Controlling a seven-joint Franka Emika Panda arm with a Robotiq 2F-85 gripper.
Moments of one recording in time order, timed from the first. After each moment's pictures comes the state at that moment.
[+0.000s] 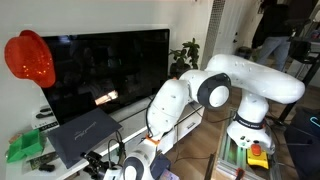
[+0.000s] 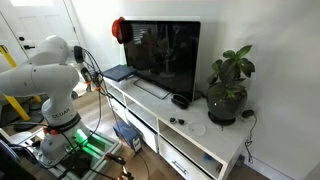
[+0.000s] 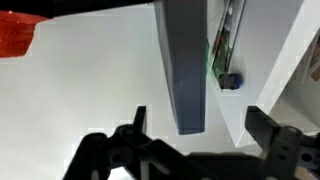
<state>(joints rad) 0.77 1.26 0.16 -1.37 -2.51 1.89 1.31</state>
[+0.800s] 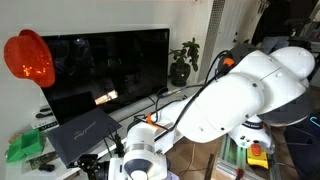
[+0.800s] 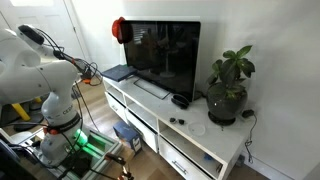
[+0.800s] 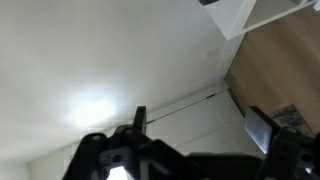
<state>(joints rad) 1.48 1.04 -0.63 -1.63 -2.51 2.47 2.07</state>
